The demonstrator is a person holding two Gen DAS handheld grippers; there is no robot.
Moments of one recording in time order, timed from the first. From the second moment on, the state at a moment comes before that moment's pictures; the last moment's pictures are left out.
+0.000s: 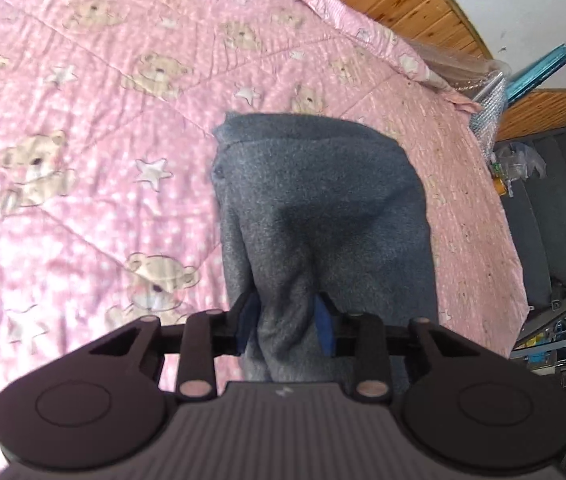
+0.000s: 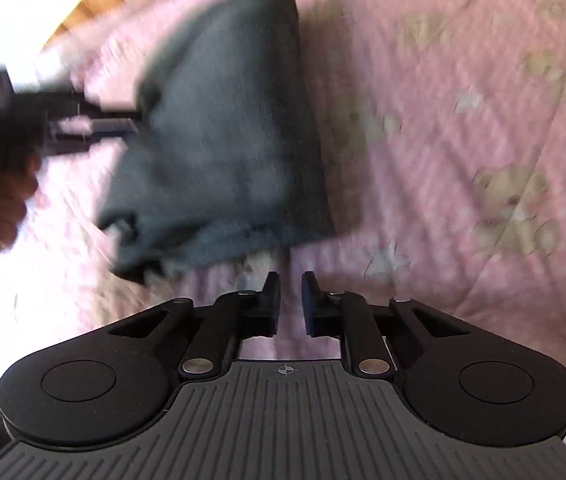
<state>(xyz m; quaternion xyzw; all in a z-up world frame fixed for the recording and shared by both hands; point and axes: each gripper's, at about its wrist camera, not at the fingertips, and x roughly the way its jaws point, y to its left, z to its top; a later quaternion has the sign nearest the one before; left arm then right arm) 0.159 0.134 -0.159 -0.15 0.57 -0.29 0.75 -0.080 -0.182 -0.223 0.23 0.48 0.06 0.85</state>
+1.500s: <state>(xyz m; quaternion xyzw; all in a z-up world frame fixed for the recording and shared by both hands) 0.236 0.124 -0.202 -0.25 0.55 -0.26 0.75 -0.009 -0.200 -0.225 0.28 0.47 0.07 0.84</state>
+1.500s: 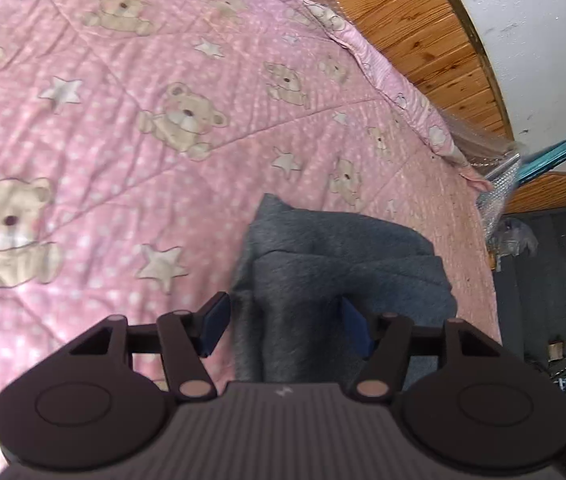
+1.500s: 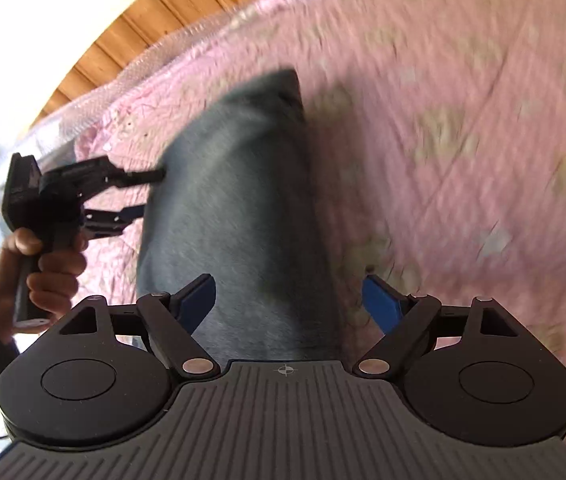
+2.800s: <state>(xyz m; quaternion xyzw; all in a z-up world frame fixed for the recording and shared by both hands) 0.167 0.071 -0.143 -0.41 0.44 -0.07 0.80 0.160 -0.326 -0.191 0.38 0.46 0.12 0.79</state>
